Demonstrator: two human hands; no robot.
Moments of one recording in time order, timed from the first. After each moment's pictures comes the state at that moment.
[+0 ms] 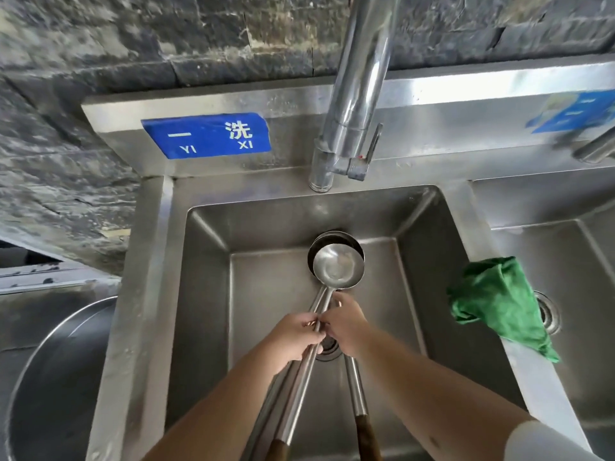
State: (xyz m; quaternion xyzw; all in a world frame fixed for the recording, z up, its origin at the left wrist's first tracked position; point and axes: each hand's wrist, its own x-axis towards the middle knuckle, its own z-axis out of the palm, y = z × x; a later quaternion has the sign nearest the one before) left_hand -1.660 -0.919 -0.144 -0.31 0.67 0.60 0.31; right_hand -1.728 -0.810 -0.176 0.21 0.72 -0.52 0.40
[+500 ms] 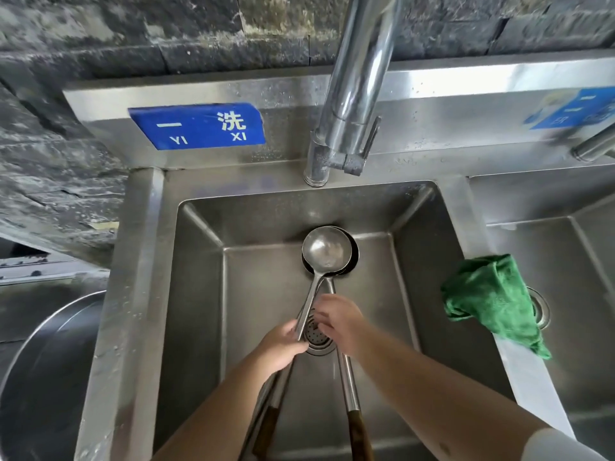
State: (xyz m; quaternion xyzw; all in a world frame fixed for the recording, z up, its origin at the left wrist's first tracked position) left_hand -1.636 -0.929 -0.202 -0.34 0.68 0.55 0.34; right_hand -1.732 -0.798 -0.173 0.24 0.61 -0.58 0.48
